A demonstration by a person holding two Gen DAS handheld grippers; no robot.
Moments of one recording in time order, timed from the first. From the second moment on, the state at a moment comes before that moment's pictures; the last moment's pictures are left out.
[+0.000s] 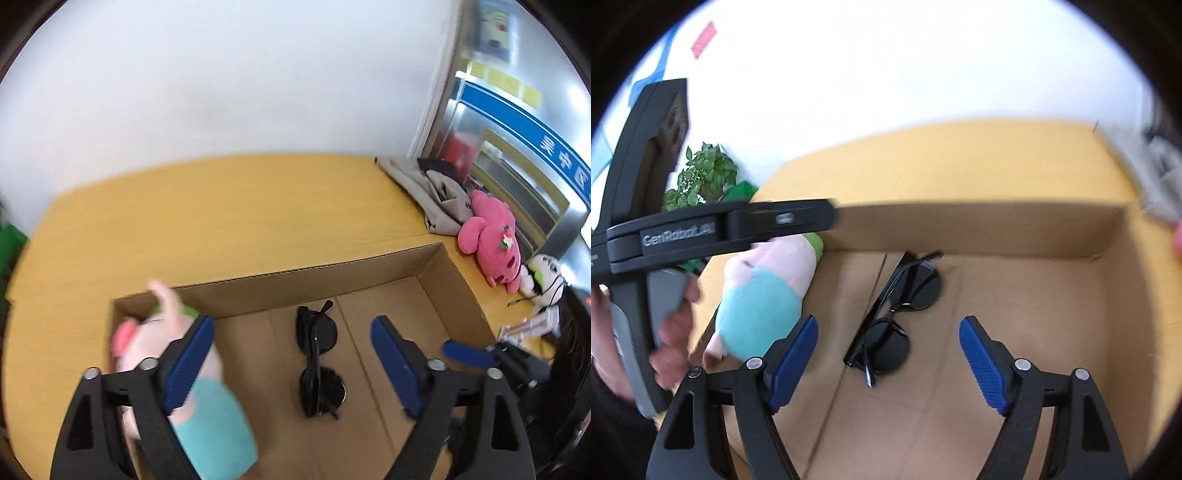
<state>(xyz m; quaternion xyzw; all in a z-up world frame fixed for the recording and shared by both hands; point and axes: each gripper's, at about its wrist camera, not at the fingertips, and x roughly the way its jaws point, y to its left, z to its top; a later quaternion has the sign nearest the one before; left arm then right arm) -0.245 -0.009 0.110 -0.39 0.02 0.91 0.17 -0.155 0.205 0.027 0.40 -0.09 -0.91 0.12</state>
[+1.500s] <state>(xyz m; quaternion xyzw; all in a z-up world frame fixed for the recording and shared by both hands) 0.037 -0.020 0.099 -0.31 -0.05 0.94 0.10 0.033 0.197 0.061 0.32 0.00 -0.95 0.01</state>
